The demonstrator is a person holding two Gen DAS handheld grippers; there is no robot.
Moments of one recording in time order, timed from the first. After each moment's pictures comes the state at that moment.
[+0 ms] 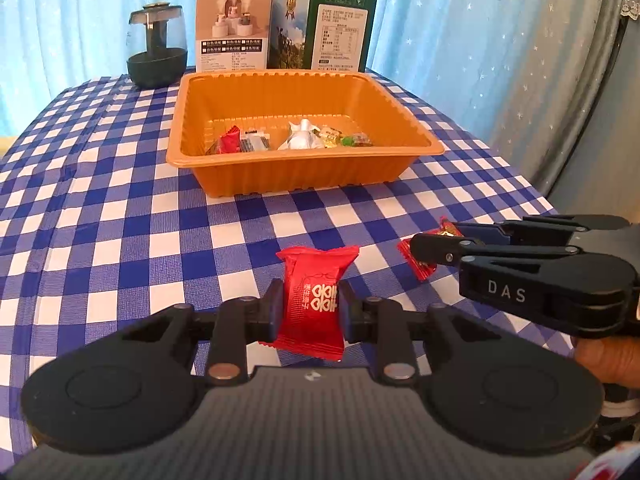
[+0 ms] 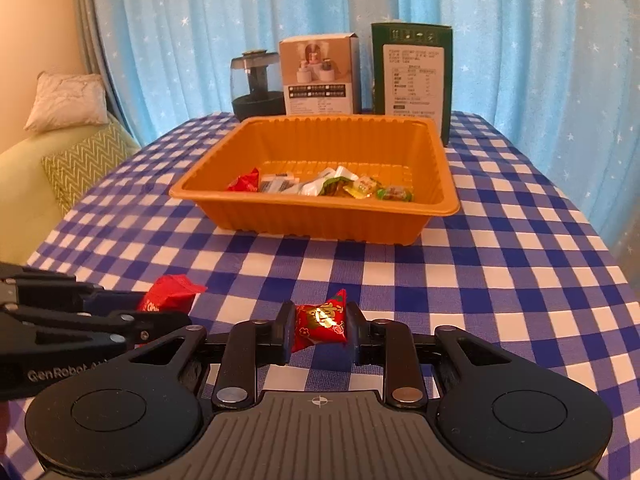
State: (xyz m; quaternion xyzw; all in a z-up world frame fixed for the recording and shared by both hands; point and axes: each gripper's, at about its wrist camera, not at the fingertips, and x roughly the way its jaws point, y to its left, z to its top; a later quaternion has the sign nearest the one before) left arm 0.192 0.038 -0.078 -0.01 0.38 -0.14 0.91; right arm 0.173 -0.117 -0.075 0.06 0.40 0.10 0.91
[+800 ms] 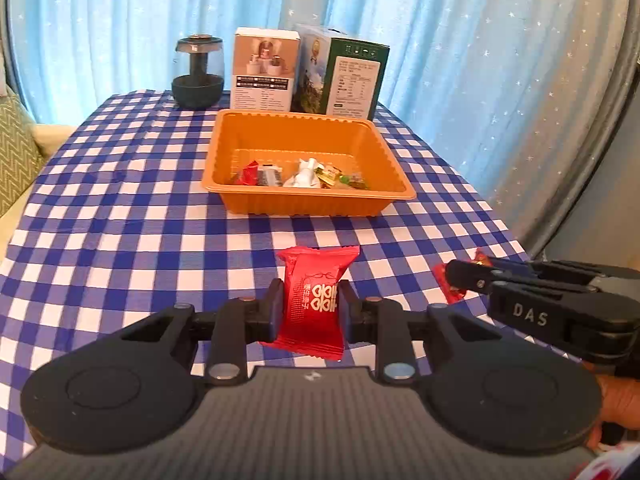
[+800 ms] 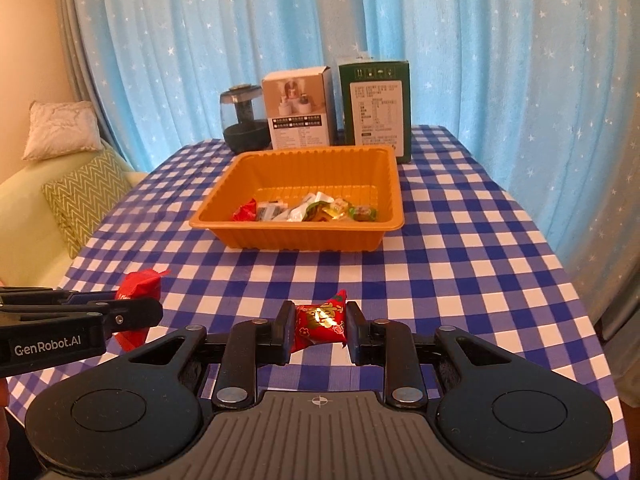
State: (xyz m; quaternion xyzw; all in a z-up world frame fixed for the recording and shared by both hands) left arm 0.129 0.030 -0.003 -0.05 0.37 -0.09 0.92; right arm 0.114 -0.141 0.004 0.08 0.39 0.08 0.91
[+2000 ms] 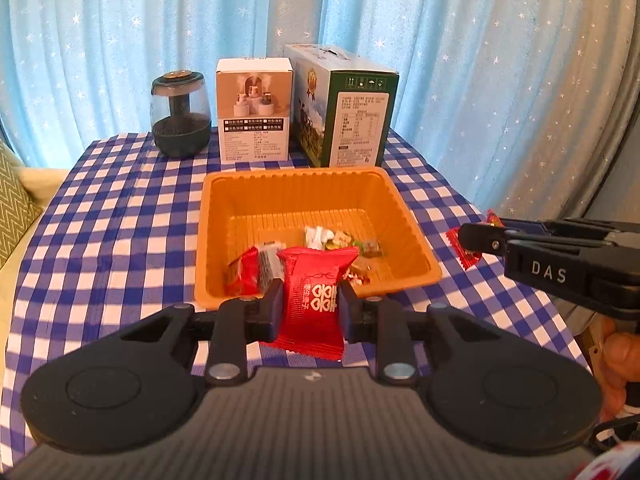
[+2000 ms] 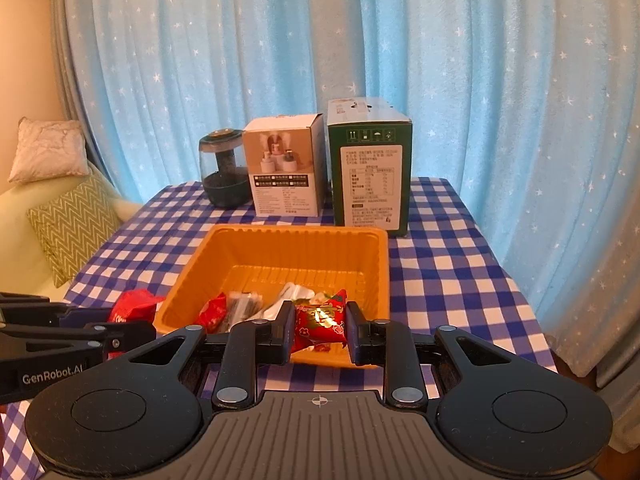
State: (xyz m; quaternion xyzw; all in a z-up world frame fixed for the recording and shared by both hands) left arm 0.248 0.023 0.032 -0.01 0.37 -0.10 0.93; right arm 0.242 -0.165 0.033 0.06 0.37 0.08 0.92
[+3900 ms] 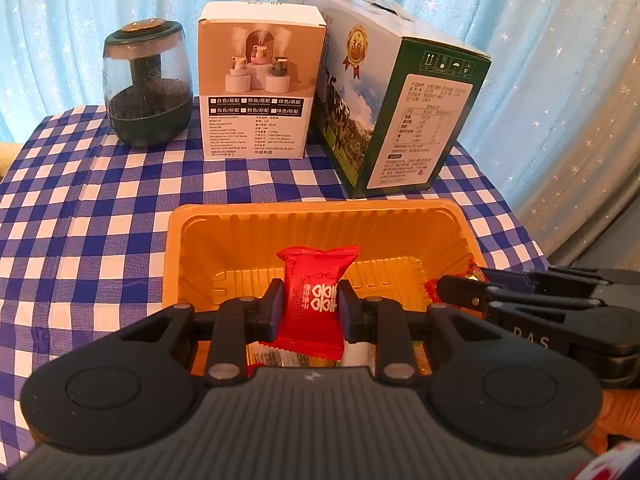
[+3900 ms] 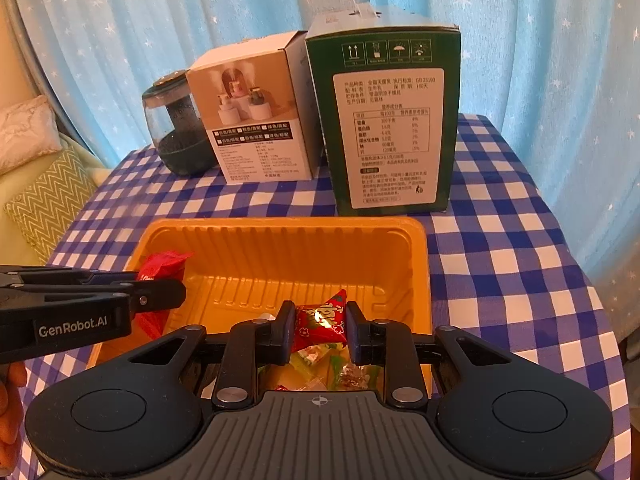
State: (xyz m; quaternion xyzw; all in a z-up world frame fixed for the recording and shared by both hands) left arm 0.447 0.029 -0.027 -0.04 0.44 -0.10 0.89; right arm 0.415 -0.166 -0.060 0.09 0.47 0.09 0.87
